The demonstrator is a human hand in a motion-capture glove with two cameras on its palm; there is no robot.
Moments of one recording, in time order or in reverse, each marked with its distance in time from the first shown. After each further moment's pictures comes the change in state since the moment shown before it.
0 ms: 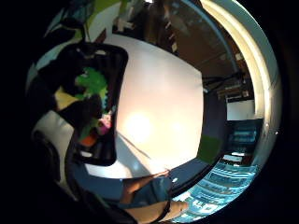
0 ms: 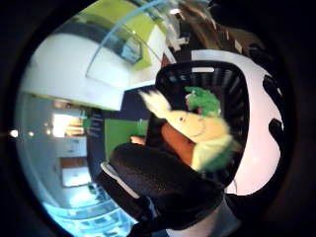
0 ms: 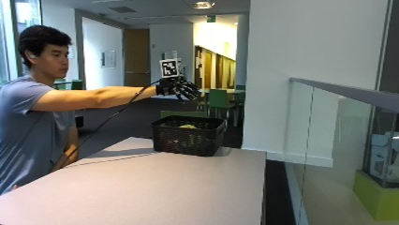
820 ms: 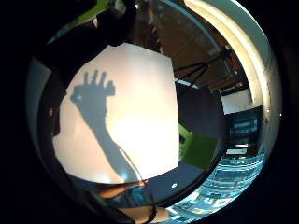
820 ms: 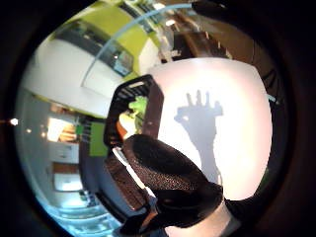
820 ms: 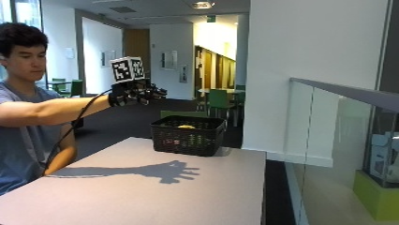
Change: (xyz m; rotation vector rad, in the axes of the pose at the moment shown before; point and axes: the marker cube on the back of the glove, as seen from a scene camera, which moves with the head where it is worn) arm 0.242 0.104 -0.013 0.081 0.071 0.110
